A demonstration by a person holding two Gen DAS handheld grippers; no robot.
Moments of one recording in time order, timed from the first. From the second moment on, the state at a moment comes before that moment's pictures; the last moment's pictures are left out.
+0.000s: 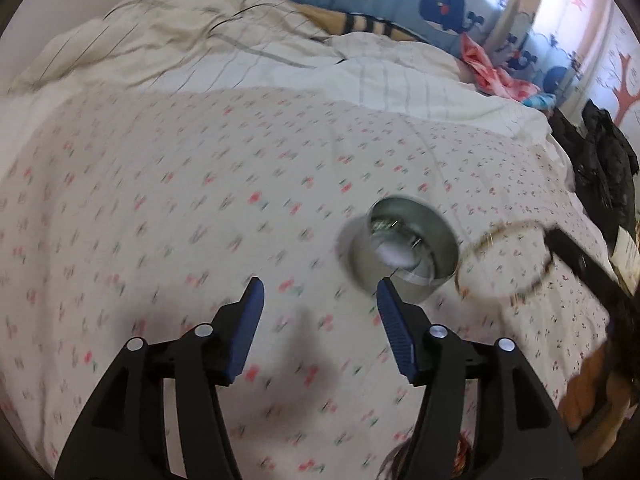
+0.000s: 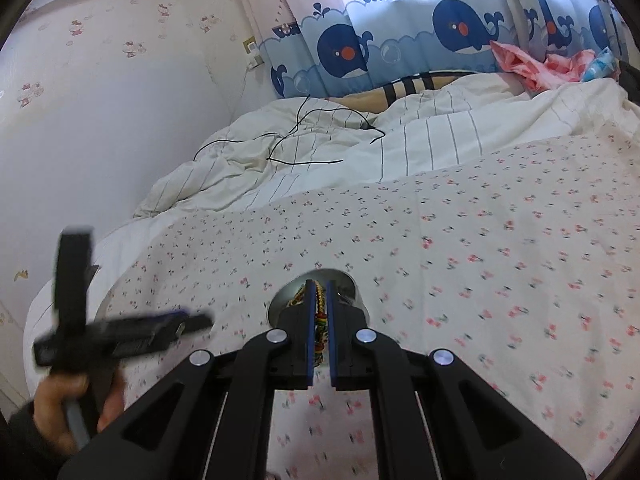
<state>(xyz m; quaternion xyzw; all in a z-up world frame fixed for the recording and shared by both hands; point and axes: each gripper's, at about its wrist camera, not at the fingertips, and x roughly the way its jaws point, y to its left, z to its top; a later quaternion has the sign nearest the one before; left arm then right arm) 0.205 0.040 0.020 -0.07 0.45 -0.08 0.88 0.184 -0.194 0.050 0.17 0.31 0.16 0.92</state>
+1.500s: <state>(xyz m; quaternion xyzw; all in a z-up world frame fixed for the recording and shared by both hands) 0.146 0.001 0.012 0.04 0.40 -0.05 0.91 0.104 -0.167 0.017 0.05 0.39 0.15 0.91</state>
